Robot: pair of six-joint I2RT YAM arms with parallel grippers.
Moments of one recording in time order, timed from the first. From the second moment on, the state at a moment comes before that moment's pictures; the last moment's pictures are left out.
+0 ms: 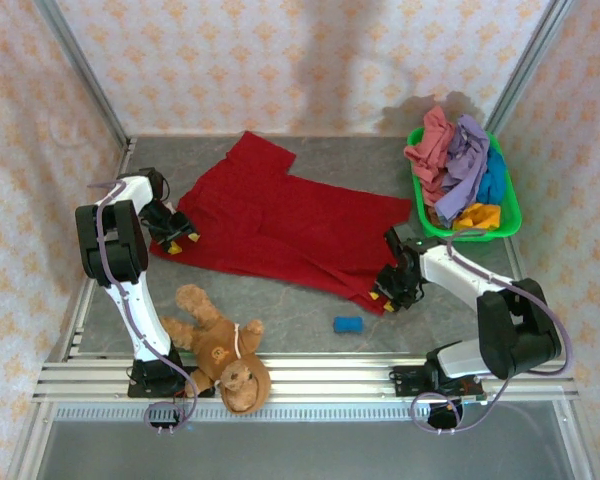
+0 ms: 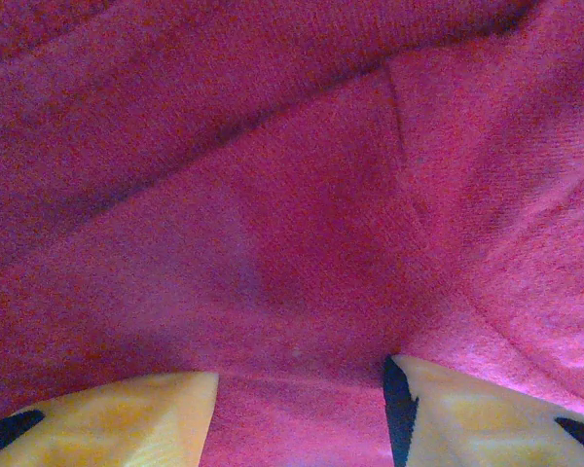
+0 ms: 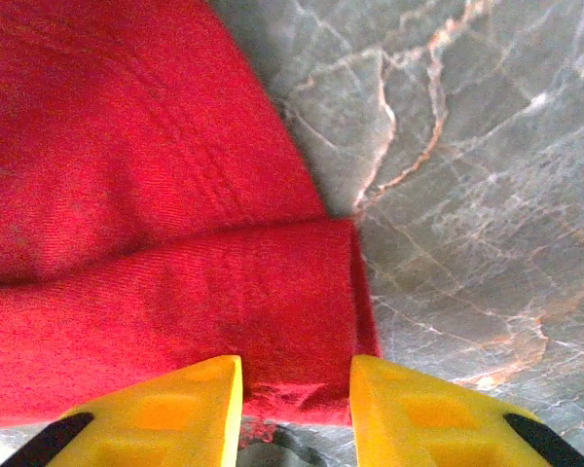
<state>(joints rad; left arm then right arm) 0.26 2.07 1.47 -1.08 0.26 -0.36 0.33 1.38 0.72 -0.84 -0.28 1.03</state>
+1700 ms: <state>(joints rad) 0.27 2.08 1.49 -1.09 0.26 -0.35 0.26 1.35 0.89 -0.87 -0.08 0.99</state>
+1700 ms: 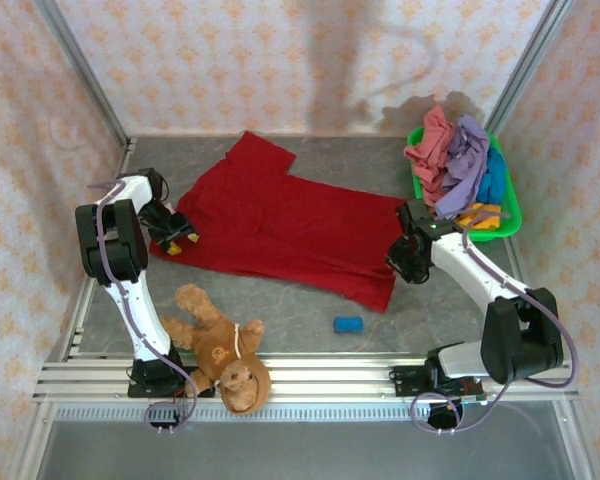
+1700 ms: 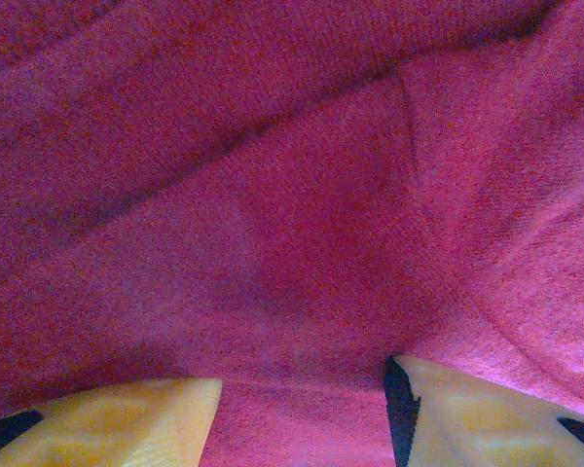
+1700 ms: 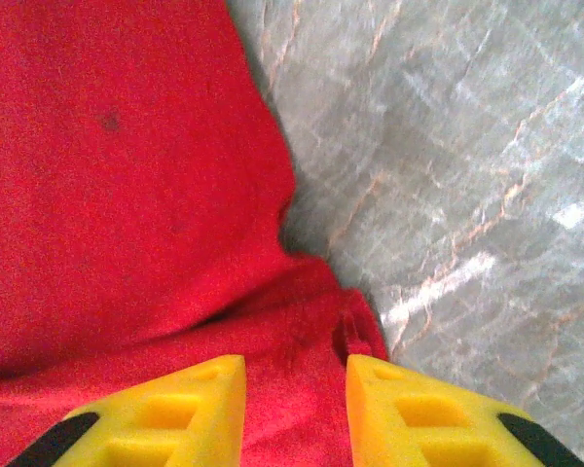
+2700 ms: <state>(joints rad) 0.27 2.08 1.49 -1.09 0.26 -0.35 0.37 1.87 1.34 -0.93 -0.09 0.85</state>
